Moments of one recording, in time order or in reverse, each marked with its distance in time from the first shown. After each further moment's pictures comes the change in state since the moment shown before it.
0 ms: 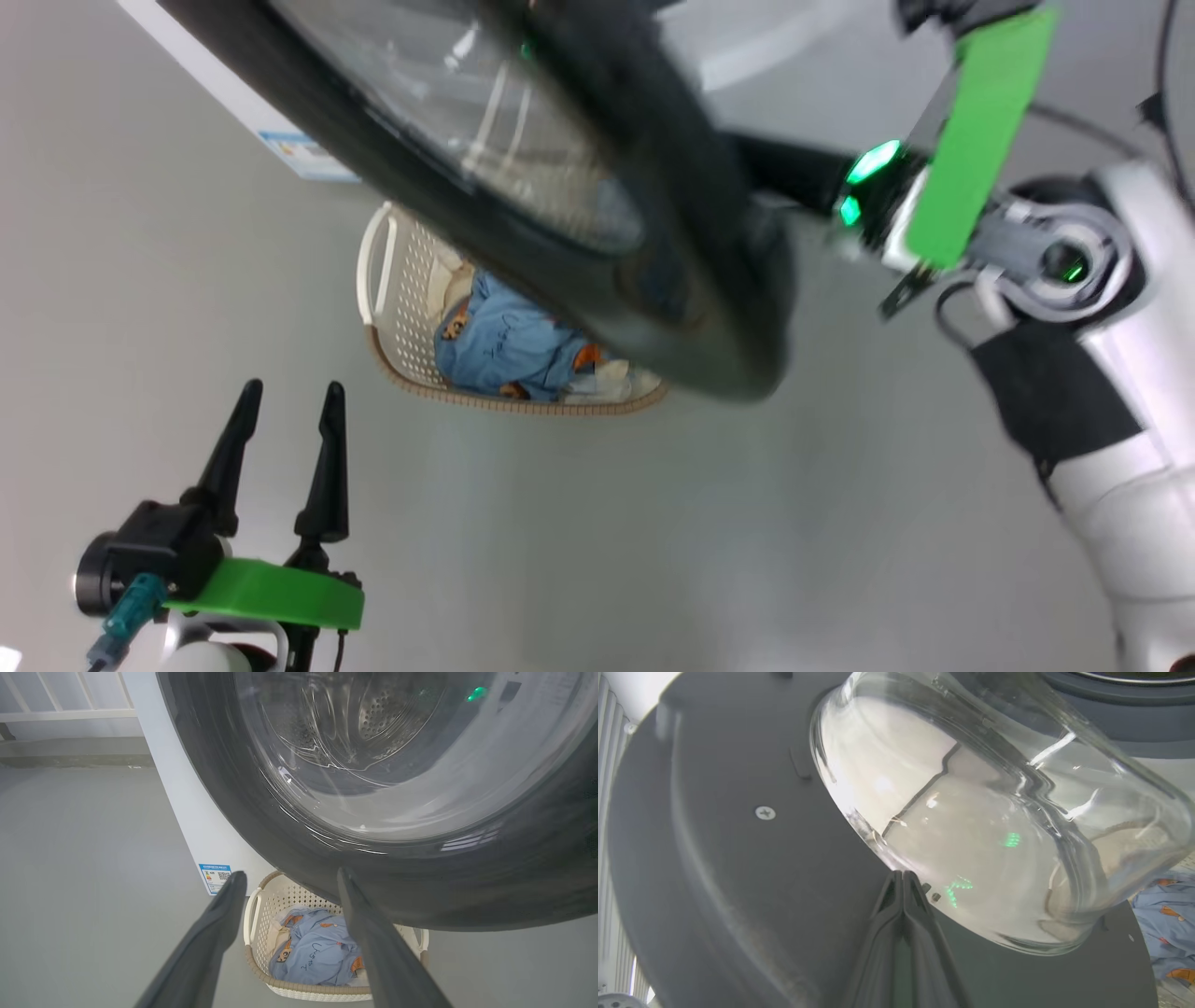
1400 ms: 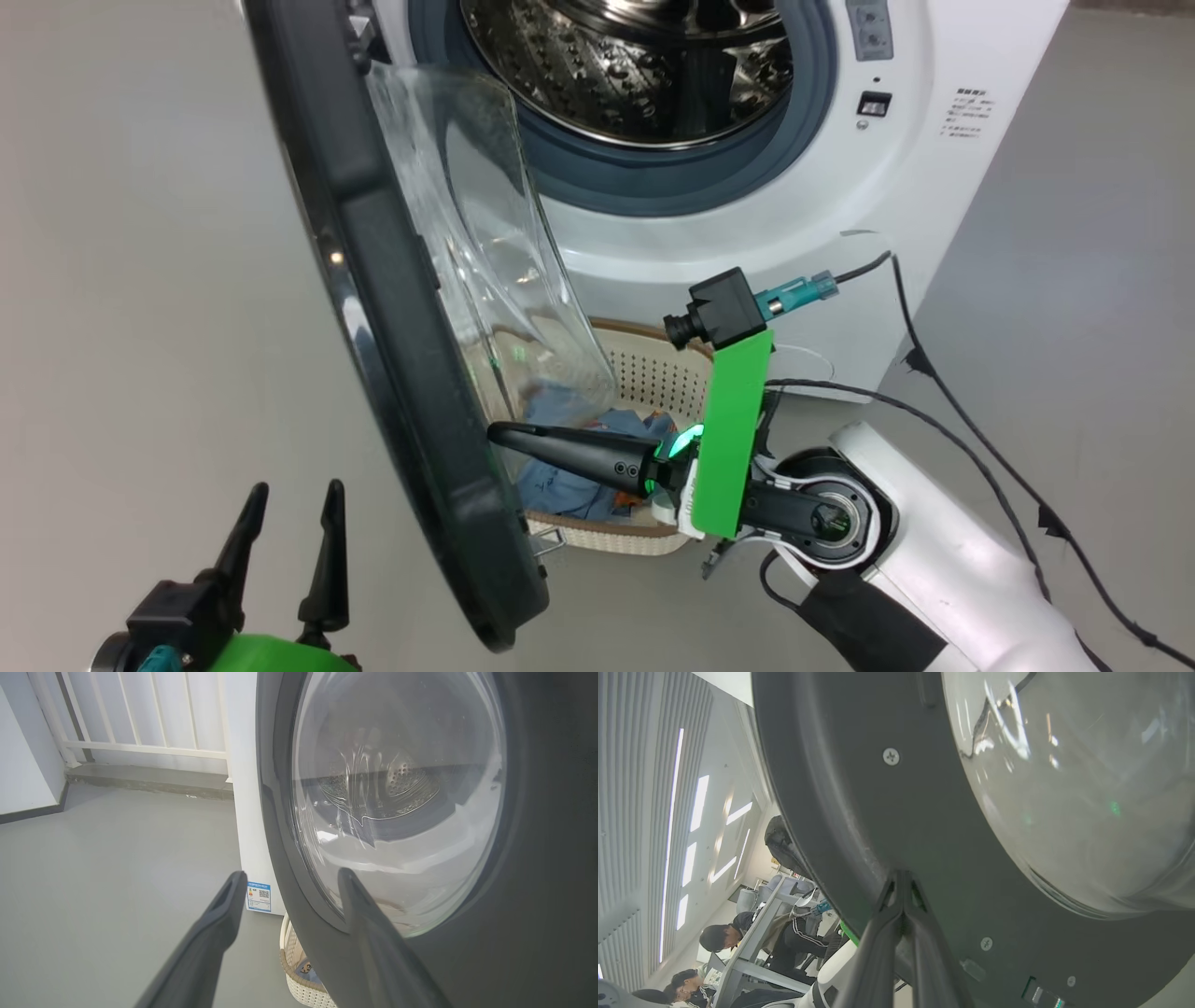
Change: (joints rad) left arm 0.126 0.002 0.003 0.060 -0.022 0.012 0.000; right arm 0.295 0.132 0.298 -0.005 -0.021 0.000 -0.210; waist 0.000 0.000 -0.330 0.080
